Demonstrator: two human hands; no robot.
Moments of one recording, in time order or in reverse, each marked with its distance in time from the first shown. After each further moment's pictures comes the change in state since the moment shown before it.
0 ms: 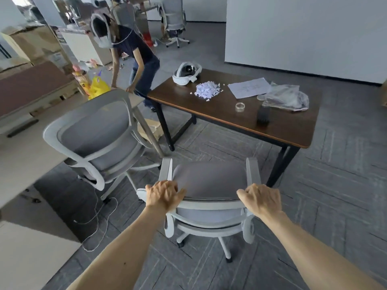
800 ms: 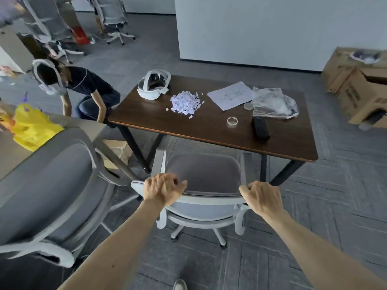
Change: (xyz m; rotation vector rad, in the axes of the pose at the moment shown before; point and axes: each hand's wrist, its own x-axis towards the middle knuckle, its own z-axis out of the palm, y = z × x) left_hand 0.318 -0.051 -0.055 -0.015 -0.039 0.296; right_hand 0.214 -0.114 -0.001 -0.044 0.085 0.217
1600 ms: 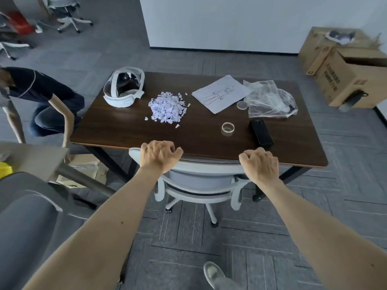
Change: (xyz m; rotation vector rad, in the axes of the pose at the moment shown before) left_hand 0.264 0.005 -0.015 0.005 0.035 0.170; right_hand 0.208 -0.031 -0.003 0.131 0.111 0.261
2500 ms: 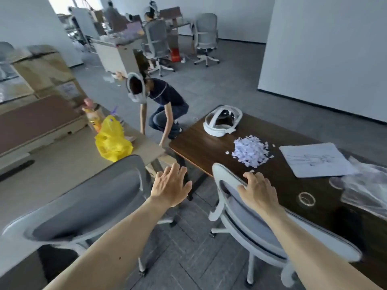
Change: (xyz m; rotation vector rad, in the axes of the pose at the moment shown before) left_hand -0.117 -0.088 -0.087 0.101 0.109 -0.393; right_hand 0.020 -0.183 -0.042 0.072 -0.294 -0.565
